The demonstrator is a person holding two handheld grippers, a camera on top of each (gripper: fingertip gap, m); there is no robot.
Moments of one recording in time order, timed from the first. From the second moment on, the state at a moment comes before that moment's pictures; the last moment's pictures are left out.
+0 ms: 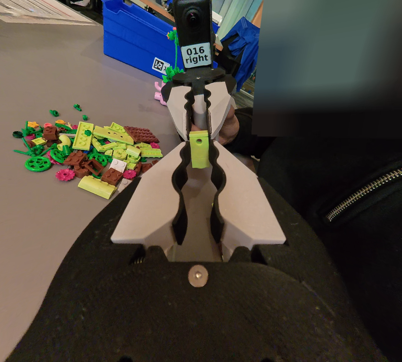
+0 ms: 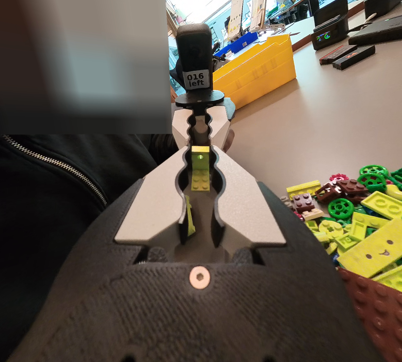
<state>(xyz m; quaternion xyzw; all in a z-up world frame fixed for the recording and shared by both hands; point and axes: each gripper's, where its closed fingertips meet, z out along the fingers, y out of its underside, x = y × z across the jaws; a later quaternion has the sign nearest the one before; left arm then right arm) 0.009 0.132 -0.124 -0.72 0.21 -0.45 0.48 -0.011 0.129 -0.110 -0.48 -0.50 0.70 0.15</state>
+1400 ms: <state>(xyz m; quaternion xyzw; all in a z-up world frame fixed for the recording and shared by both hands) -0.010 0.145 -0.154 -0.78 0.26 -0.29 0.50 -0.014 0.204 -0.167 -0.59 -0.59 0.41 0.36</state>
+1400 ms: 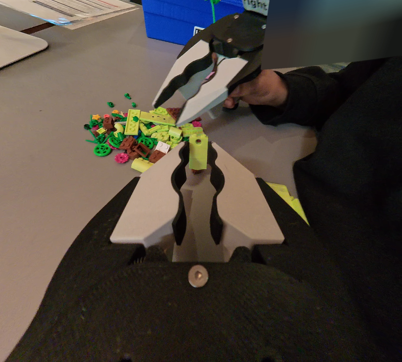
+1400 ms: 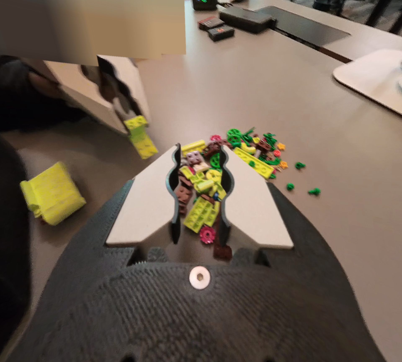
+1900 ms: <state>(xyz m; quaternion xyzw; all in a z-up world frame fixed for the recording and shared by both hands) -0.016 0.156 -0.173 -0.78 0.33 -0.07 0.52 -0.027 0.153 -0.157 -0.60 -0.51 0.60 0.16</state>
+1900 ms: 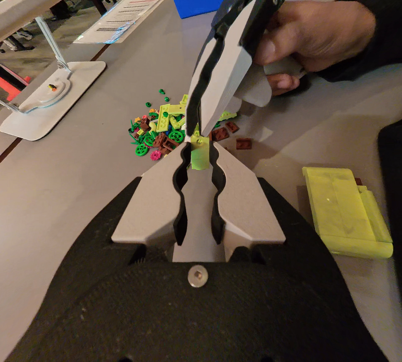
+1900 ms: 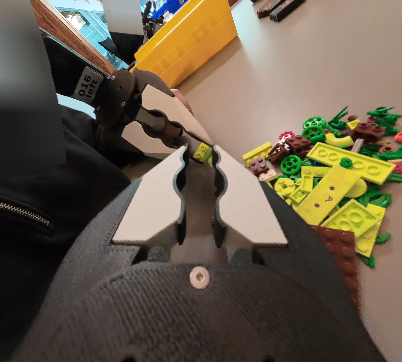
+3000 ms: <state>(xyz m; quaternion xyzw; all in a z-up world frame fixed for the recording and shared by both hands) 0.006 0.123 -0.141 -0.72 0.34 -0.30 0.53 0.006 0.119 -0.136 -0.47 -0.61 0.63 0.13</state>
